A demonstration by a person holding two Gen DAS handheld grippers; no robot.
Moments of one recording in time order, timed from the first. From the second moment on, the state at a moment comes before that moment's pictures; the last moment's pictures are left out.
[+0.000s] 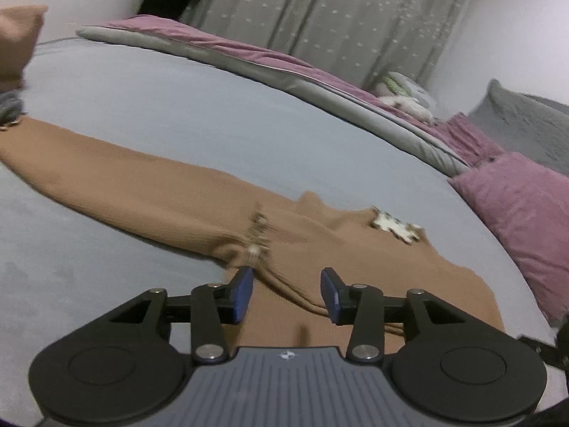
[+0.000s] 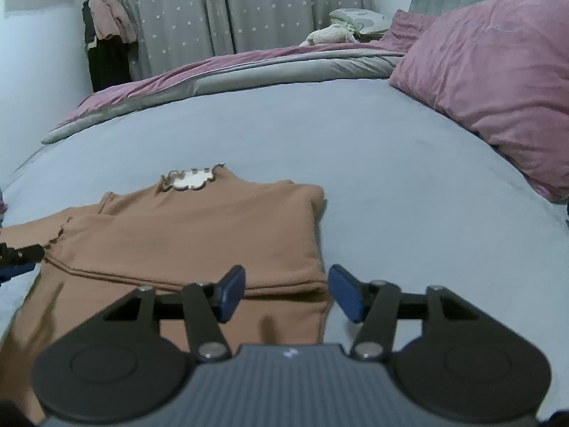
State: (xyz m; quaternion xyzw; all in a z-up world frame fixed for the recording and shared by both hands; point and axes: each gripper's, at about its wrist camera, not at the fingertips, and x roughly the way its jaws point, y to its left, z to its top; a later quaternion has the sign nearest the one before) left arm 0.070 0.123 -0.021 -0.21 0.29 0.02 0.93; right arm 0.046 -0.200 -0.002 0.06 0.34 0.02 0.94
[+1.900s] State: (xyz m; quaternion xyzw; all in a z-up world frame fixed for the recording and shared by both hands) left arm 0.096 0.324 -0.033 -0.27 0.10 0.26 0.92; right arm 0.054 -0.166 -0.005 0.10 0.34 0.05 0.93
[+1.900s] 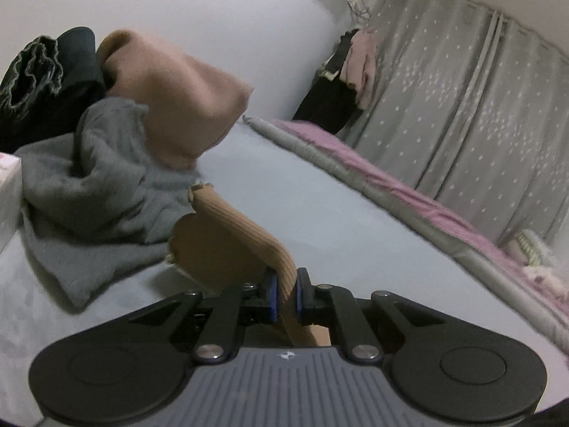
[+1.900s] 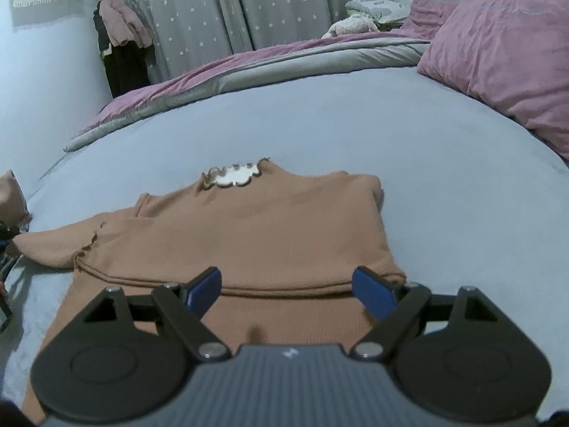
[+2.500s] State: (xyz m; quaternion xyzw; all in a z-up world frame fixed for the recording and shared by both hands) left arm 0.098 0.254 0.068 -0.22 0.02 0.14 0.96; right arm 0.049 -0.184 0.015 0.15 0.31 0.05 0.94
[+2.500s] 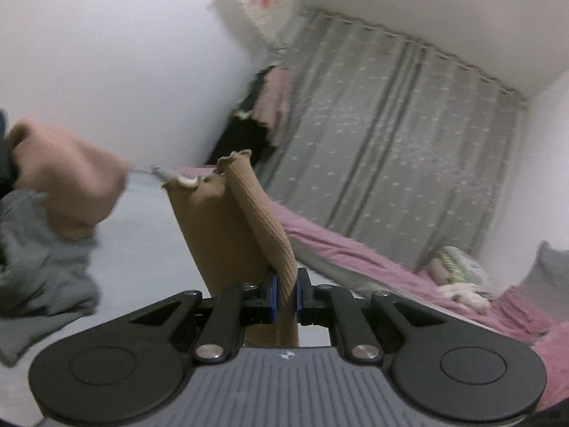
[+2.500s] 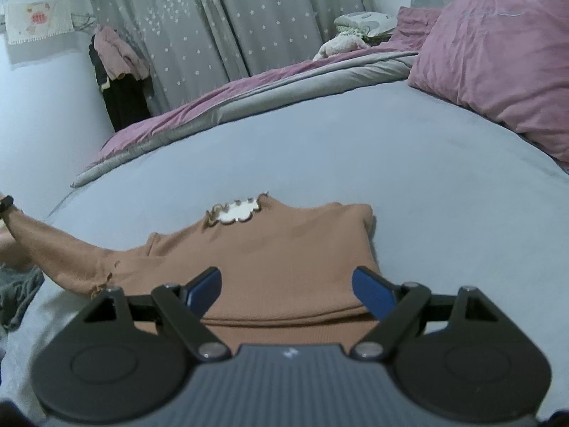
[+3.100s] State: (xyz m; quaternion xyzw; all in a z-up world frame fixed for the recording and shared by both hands) left arm 0.110 0.107 0.096 -0.17 0.06 -0.03 0.98; right arm 0.047 -0.203 0.022 0.19 0.29 0.04 0.94
